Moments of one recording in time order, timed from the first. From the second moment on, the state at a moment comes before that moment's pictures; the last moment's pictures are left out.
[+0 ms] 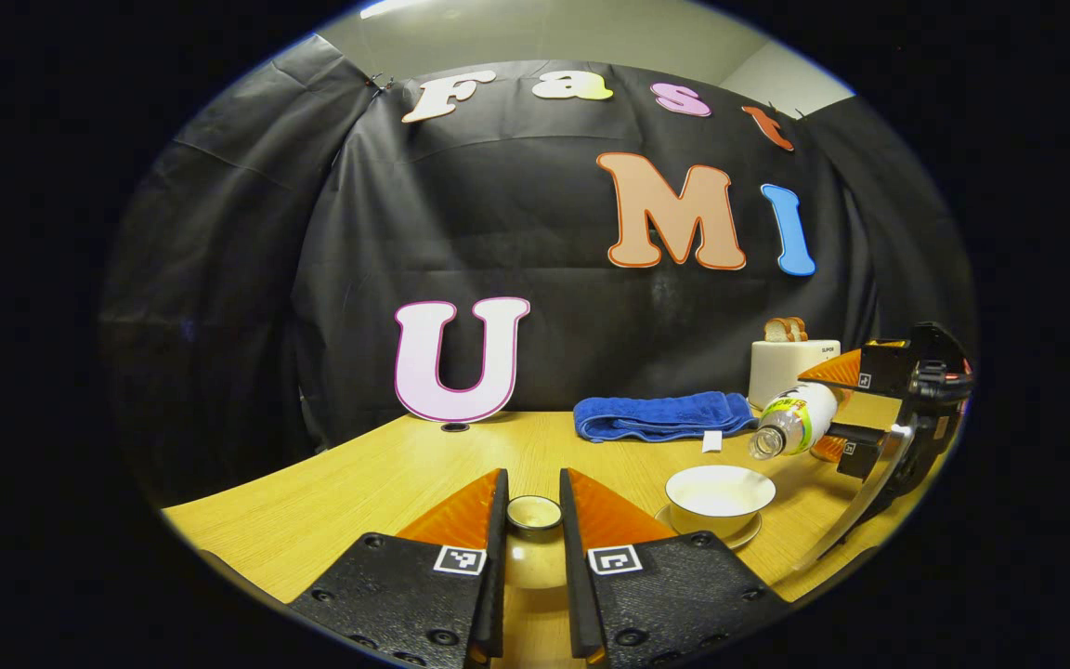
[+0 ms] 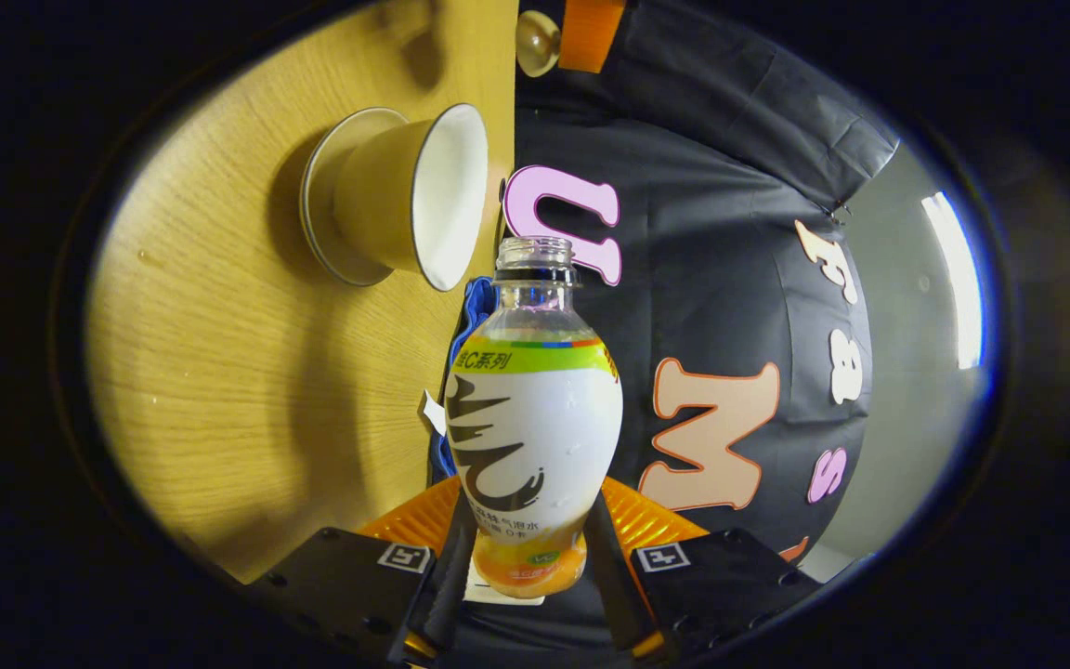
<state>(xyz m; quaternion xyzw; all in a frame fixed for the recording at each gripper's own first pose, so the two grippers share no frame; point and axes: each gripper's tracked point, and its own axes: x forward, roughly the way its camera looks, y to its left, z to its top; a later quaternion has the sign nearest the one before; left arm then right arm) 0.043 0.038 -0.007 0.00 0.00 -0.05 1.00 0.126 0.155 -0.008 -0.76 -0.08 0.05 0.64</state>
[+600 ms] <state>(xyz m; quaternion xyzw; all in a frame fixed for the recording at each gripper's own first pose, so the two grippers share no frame) 0.044 0.038 -0.007 0.00 0.00 -0.06 1.00 0.120 0.166 0.010 -0.82 -0.14 0.03 0.56</state>
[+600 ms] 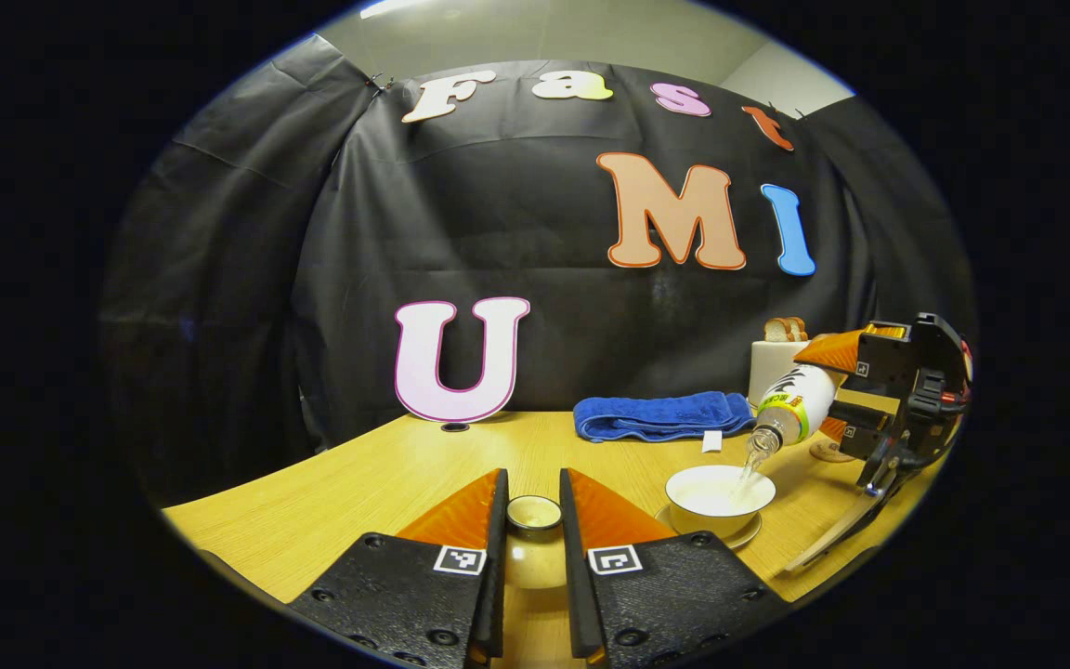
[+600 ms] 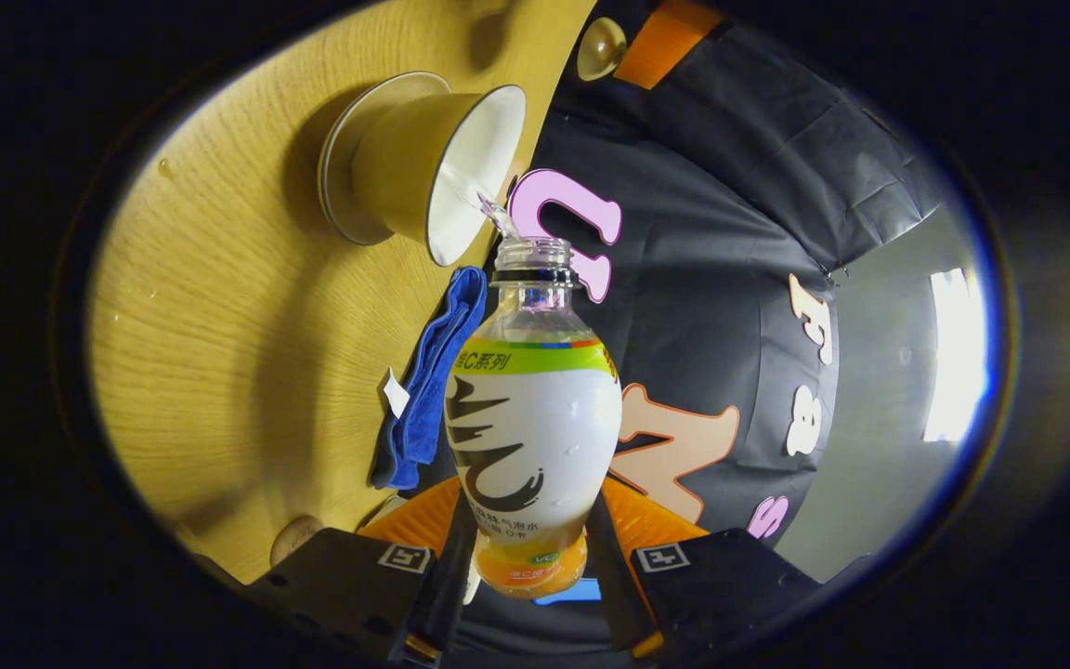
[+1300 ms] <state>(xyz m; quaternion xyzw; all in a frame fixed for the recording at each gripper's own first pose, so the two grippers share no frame) 0.043 0.037 -0.007 0.00 0.00 -0.06 1.00 0.114 0.179 0.020 -0.85 -0.19 0.00 0.49</state>
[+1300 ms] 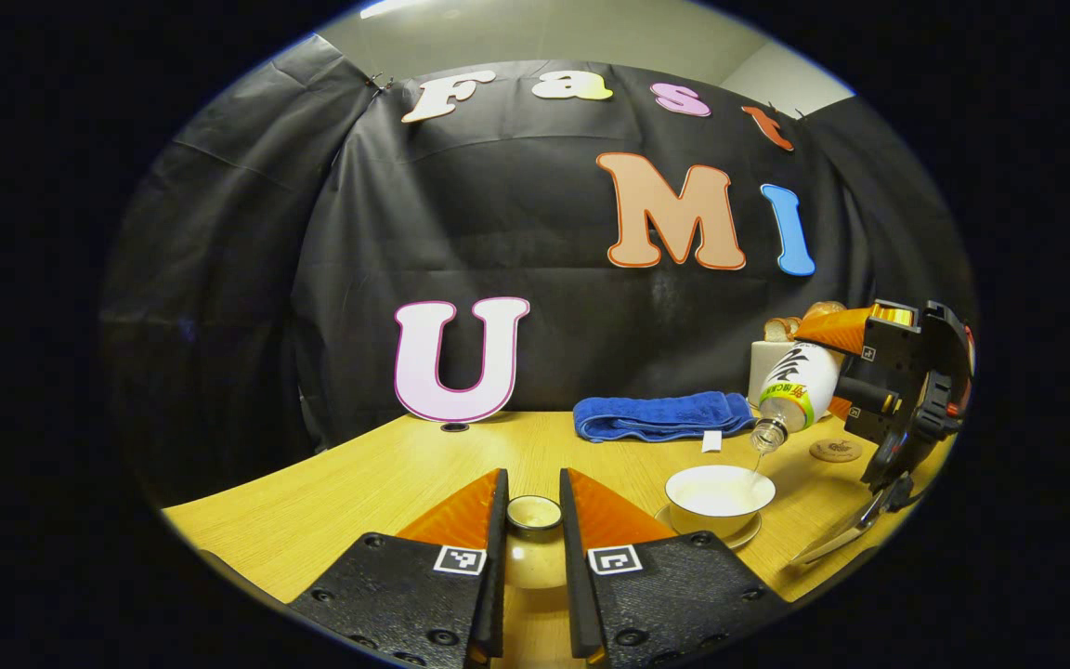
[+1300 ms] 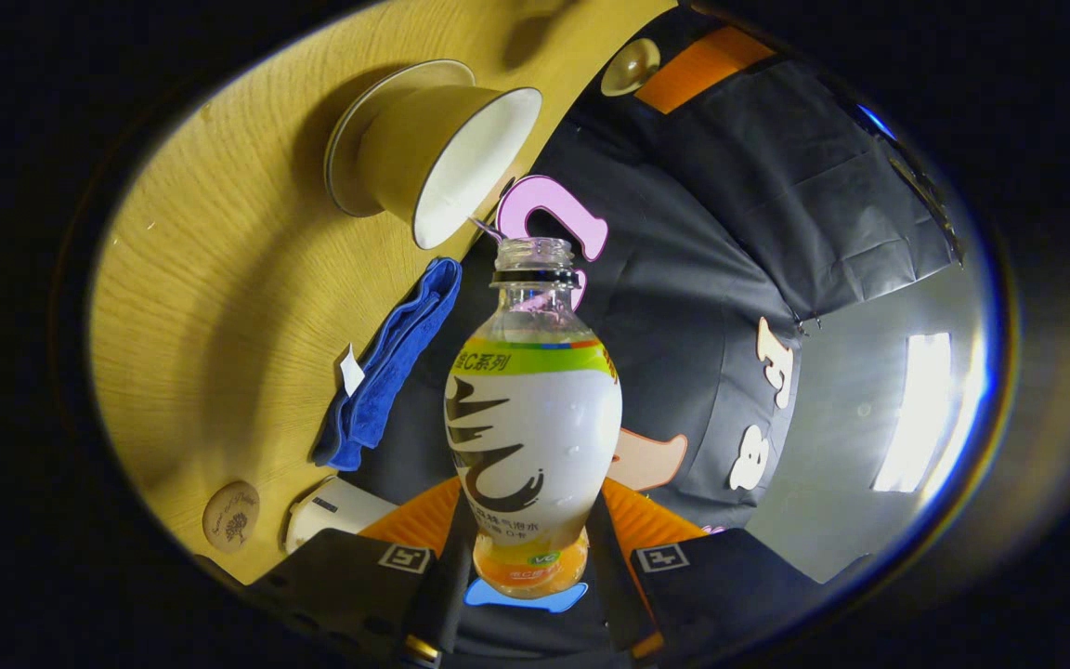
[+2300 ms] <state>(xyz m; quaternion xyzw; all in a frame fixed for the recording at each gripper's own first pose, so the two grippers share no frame) 0.044 0.038 -0.008 0.00 0.00 -0.05 1.00 0.111 0.136 -0.010 -0.44 0.05 0.12 0.89</state>
